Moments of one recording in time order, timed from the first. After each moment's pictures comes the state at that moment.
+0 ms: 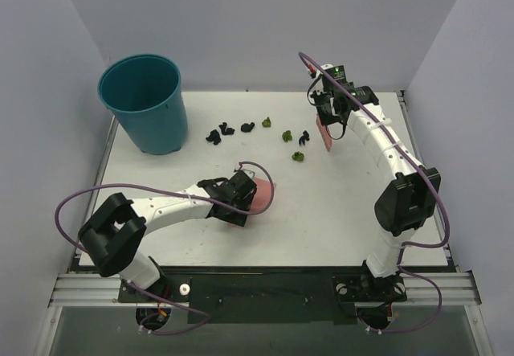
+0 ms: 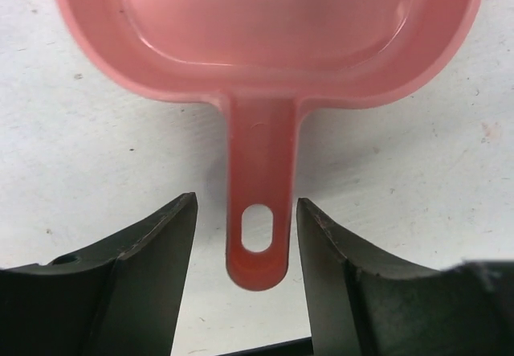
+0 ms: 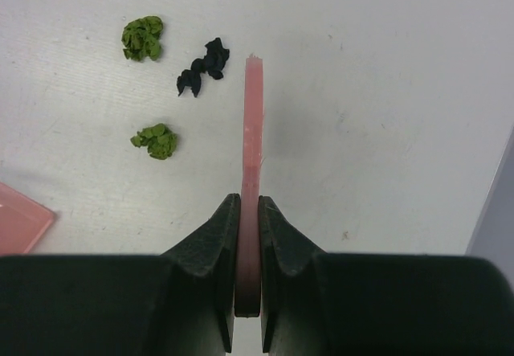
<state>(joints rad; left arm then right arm) -0.88 1.58 0.93 -0.57 -0.20 -0.51 0.33 1.79 1.77 -0.83 0.19 -0.09</state>
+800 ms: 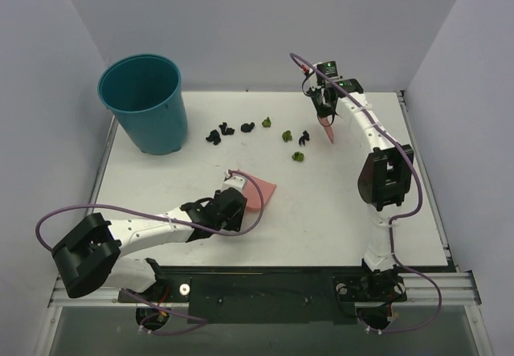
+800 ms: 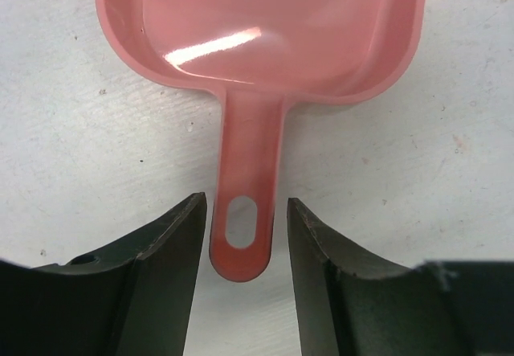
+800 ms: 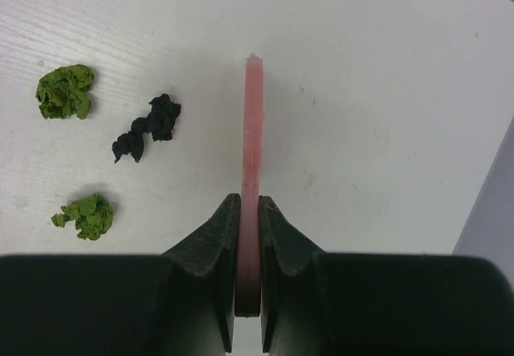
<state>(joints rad) -0.96 1.32 0.63 -0.24 -0.36 -0.55 0.27 2.10 1.99 -0.79 0.21 -0.23</state>
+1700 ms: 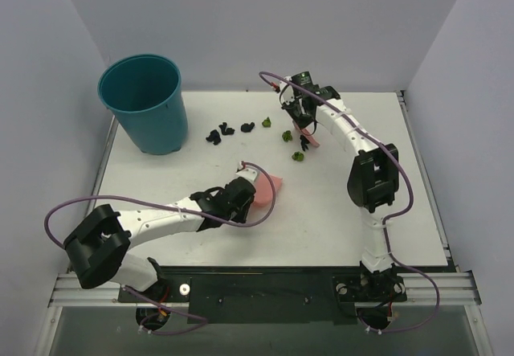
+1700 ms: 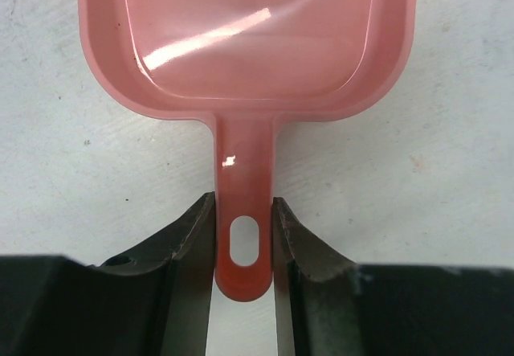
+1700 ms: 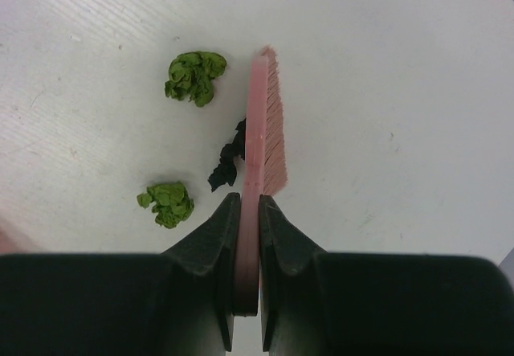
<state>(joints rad) -0.96 1.41 0.75 -0.26 -0.34 -0.47 0.40 2.17 2.00 -0.79 0.14 -0.36</state>
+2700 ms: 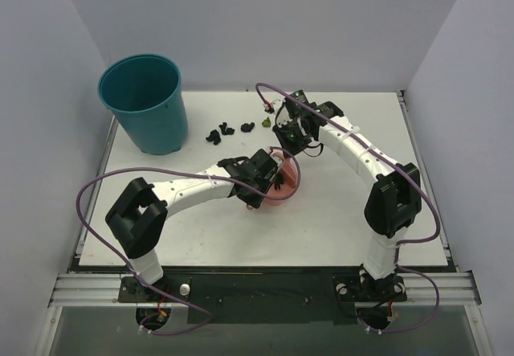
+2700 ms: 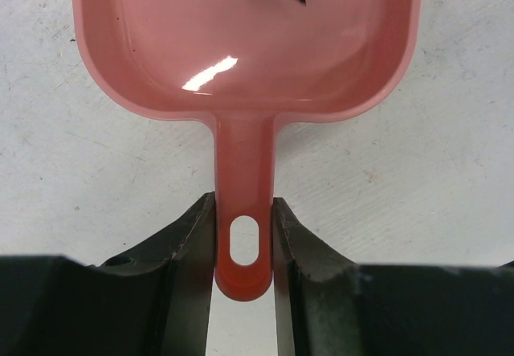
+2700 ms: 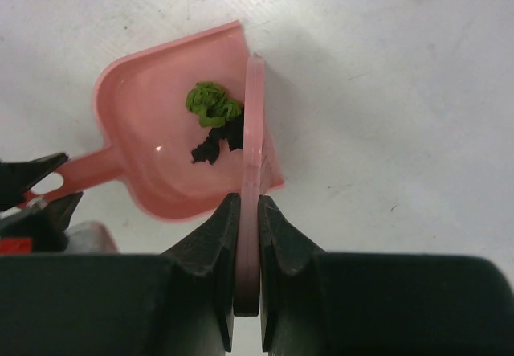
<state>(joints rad) -0.89 1.74 1.25 -0.63 -0.12 -0.28 0.51 1.87 1.70 -0.90 -0.09 -0.12</state>
